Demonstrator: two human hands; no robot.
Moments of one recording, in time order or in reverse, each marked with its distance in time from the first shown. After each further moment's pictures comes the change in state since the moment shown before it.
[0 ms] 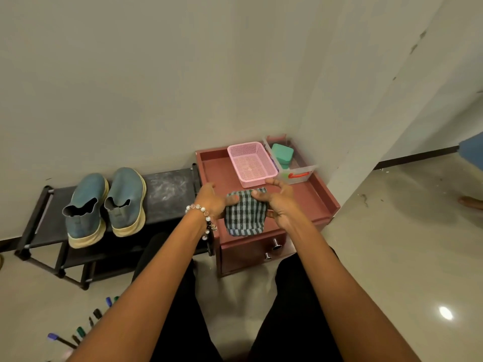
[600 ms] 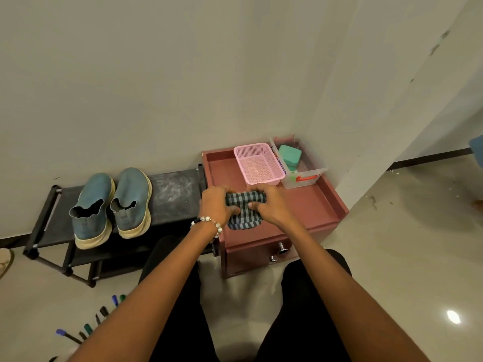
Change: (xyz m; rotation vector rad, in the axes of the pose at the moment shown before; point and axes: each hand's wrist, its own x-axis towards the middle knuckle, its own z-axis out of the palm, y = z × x) left_hand -0.002 0.004 0.000 0.830 0.202 0.407; right_hand 0.030 0.011 0.014 -0.760 -0.152 -0.472
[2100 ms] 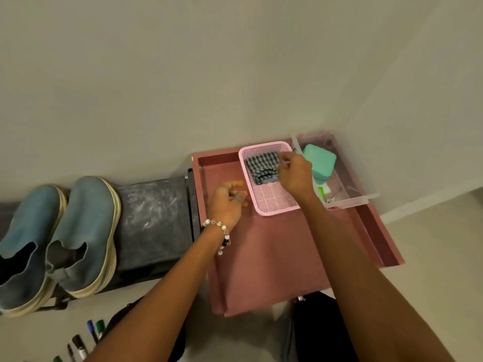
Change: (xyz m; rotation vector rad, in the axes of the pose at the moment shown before) left_hand 0.215 -0.044 0.100 -0.702 -0.044 -0.327; right_hand 0.272 0.095 -0.001 -0.294 0.243 0.150
